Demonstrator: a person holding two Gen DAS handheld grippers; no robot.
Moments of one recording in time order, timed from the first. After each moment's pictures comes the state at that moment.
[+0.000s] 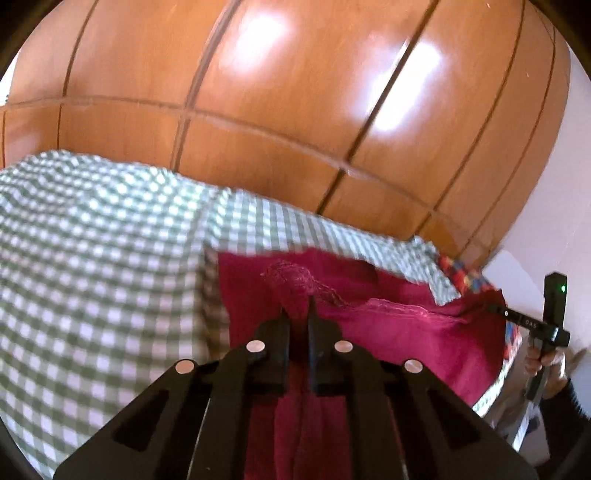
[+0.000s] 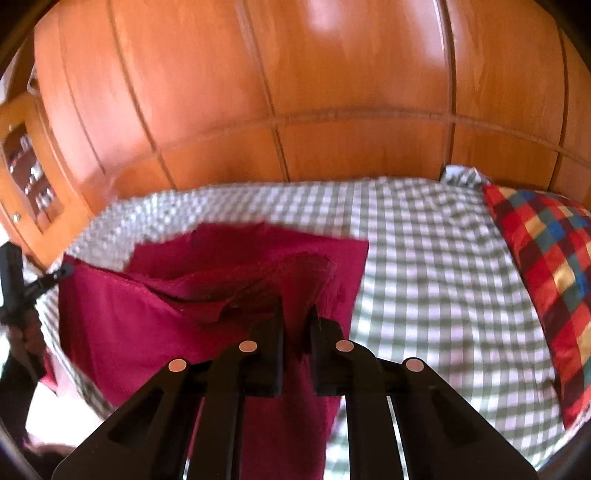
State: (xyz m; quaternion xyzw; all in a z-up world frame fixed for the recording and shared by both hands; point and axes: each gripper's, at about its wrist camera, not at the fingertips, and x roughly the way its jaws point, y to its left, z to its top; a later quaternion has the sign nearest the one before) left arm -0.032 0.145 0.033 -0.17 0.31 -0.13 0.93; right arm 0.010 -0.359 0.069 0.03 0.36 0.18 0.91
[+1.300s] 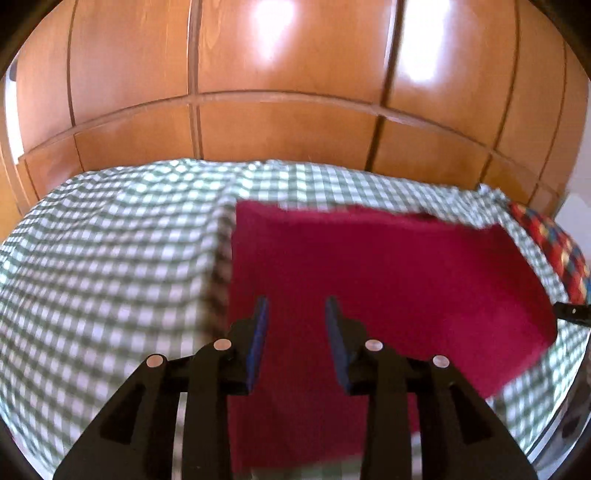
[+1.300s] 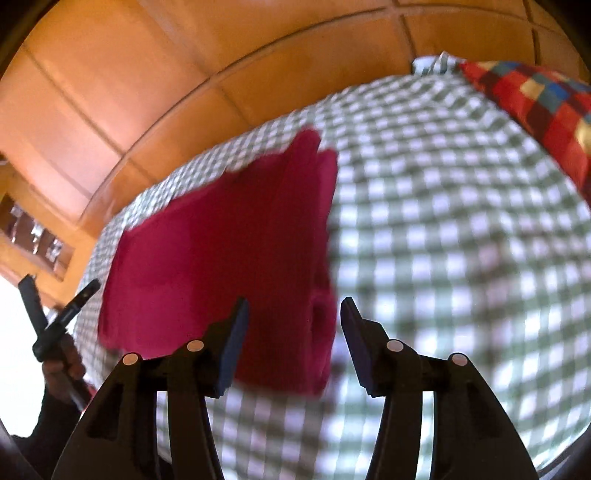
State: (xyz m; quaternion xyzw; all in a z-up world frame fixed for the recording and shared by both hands) left arm -0.019 0.073 -0.015 -0.03 0.37 -0.02 0.93; right arm 0.015 -0.398 -0.023 0.16 0.47 0.18 0.85
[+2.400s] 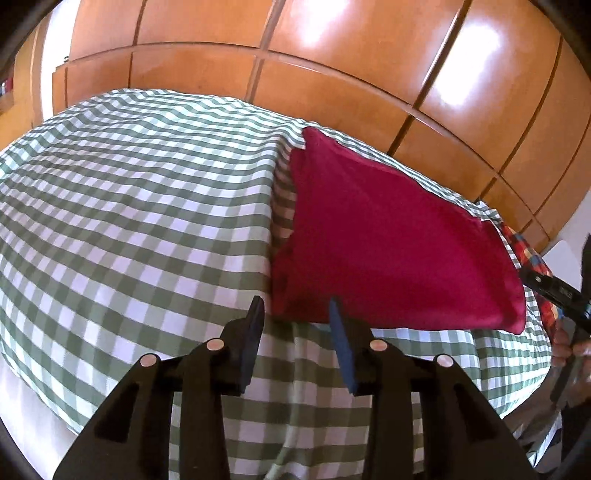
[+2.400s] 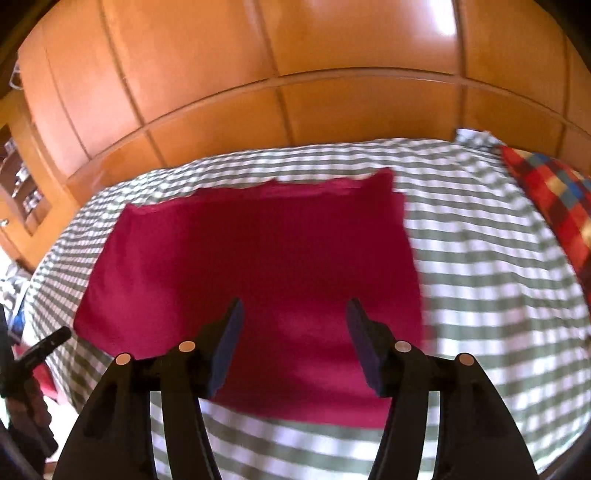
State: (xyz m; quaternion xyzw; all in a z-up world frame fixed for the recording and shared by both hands) left arm -0.104 0.124 -0.048 -0.15 0.40 -0.01 0.91; right arm 0.011 -0.302 0.000 0.03 0.40 0.17 0.90
